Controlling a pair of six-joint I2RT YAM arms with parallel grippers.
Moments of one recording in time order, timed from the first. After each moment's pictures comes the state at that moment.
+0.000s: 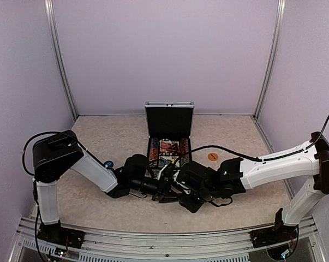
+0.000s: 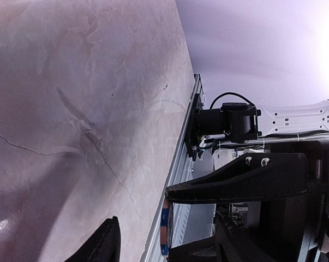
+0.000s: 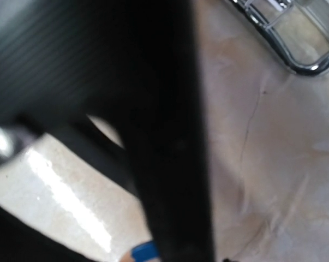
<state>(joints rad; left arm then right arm) -0.96 2.01 0.82 0.82 0.73 -1.07 1.25 1.59 1.00 -0.50 0.21 0.34</state>
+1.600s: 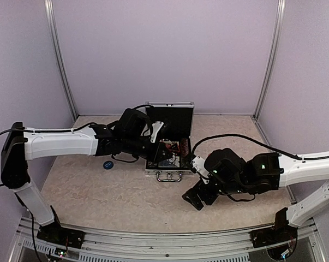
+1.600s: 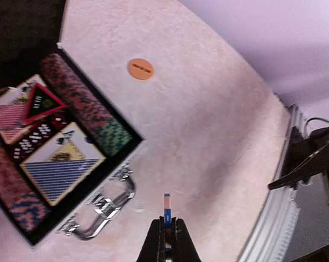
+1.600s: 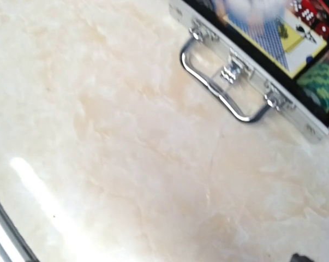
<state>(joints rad) -0.90 1.69 1.23 -0.17 0.27 -0.35 1.26 1.26 0.91 -0.47 0.25 0.32</state>
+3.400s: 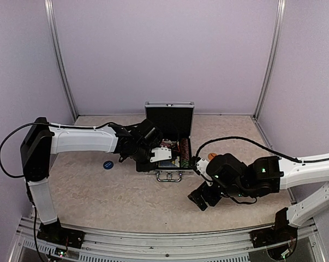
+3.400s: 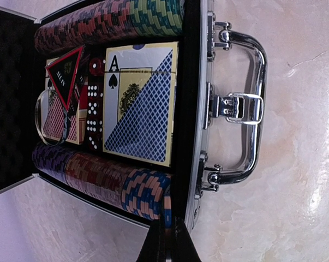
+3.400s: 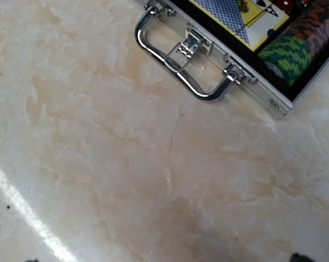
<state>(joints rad) -0.88 1.89 1.38 -0.53 -0.13 0.74 1.25 1.24 0.85 -0.48 0.34 0.34</state>
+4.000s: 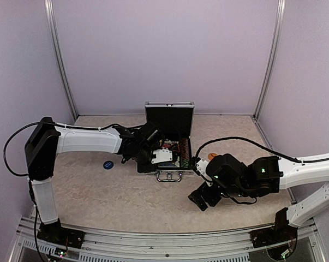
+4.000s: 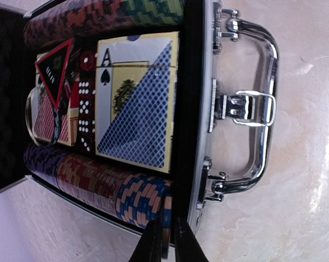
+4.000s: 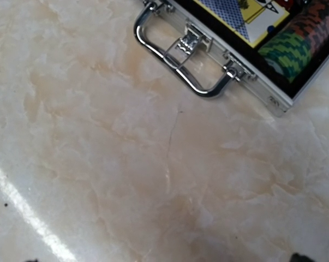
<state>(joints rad) -0.88 1.94 1.40 -0.53 -0.15 0.74 1.25 1.25 0.85 -0.49 0.34 0.34</state>
